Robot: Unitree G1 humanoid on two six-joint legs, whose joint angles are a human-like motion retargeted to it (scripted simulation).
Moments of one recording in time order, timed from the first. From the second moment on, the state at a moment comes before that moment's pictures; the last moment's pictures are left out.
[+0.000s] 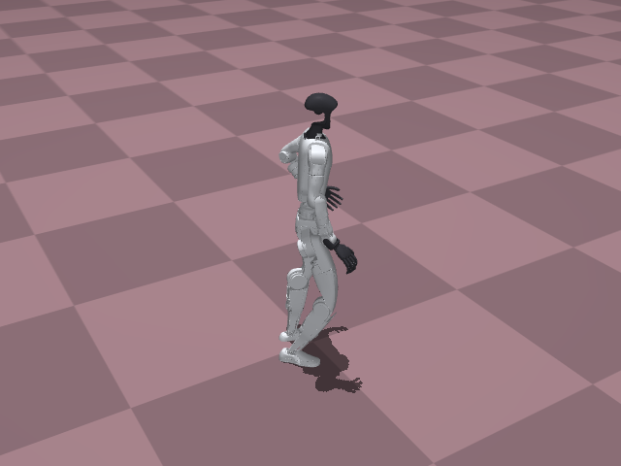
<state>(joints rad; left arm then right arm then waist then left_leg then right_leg) 0.65 0.63 -0.62 -0.15 -0.67 -0.37 0.72 -0.01 -0.23 0.49 1.10 -0.48 0.02 -0.60 0.09 -0.16 0.03 0.11 -0.19 0.27 -0.06 -0.31 0.09 -0.33 -0.28 -0.16 0.79 -0.56 0.09</state>
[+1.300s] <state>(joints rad) 0.77 0.48 -0.50 -0.03 -1.04 -0.29 0.50 -0.22 -0.17 0.38 1.21 -0.37 0.09 -0.81 0.18 -0.01 -0.02 -0.52 0.19 0.43 0.66 -0.45 0.07 -0.04 -0.01 -0.26 0.34 -0.62 -0.04</state>
